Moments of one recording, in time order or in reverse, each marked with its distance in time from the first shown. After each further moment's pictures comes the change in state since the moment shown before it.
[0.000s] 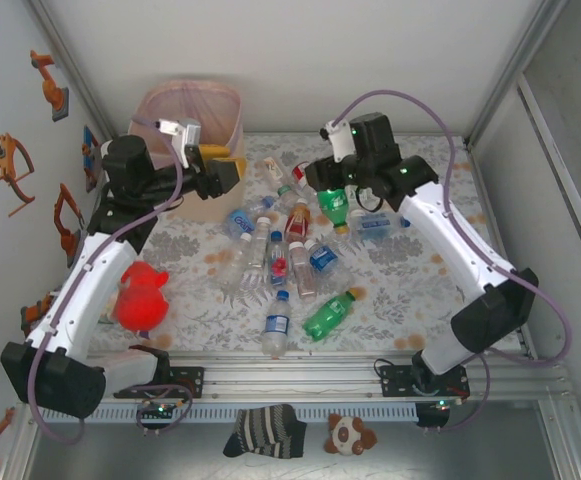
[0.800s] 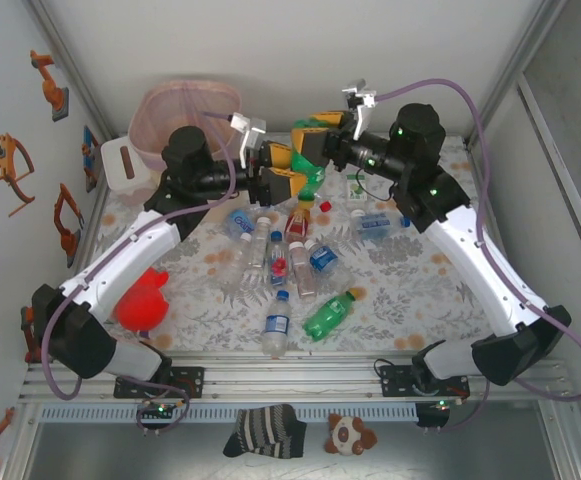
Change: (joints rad) left arm -0.280 0.226 0.111 0.296 0.198 -0.088; right arm 0.007 -0.173 -0.092 0.552 -0.388 0.287
